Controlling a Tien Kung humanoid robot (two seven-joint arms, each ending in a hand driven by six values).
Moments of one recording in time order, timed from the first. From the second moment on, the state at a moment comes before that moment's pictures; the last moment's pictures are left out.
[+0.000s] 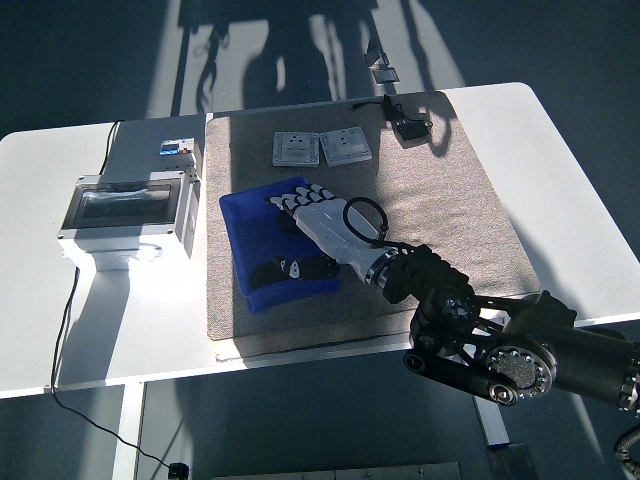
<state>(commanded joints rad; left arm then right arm) -0.14 0.07 -1.36 -0.18 1.50 0.18 0.08 0.73 -0.11 0.35 1.19 -1.78 -0.41 -0.18</state>
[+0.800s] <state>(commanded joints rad) -0.09 0.06 -1.28 -0.18 1.37 0.20 0.07 0.06 -0.28 1.07 1.37 -1.00 -0.52 0.44</state>
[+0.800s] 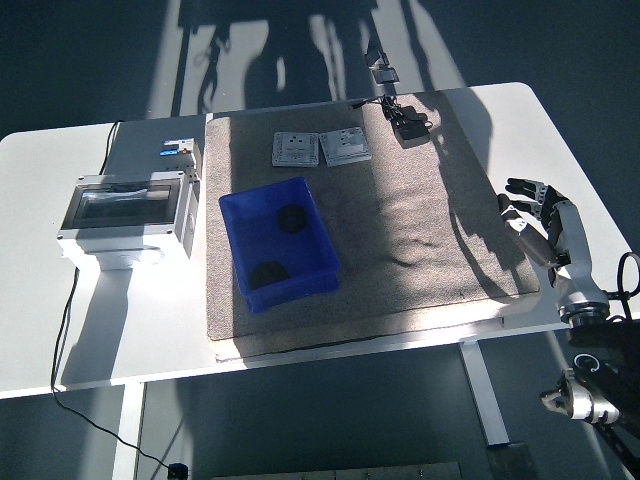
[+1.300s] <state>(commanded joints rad) -0.08 0.07 -1.27 -0.18 1.33 0.21 0.05 0.03 -0.26 1.13 1.34 -0.78 -0.51 0.51</state>
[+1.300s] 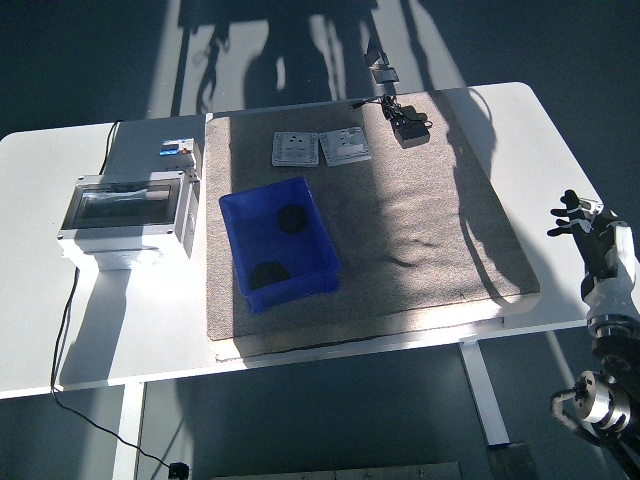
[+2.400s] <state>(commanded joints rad) 0.07 0.06 -1.04 -0.18 0.99 0.20 0.06 -0.02 -0.21 1.13 1.29 -0.51 -0.40 0.61</state>
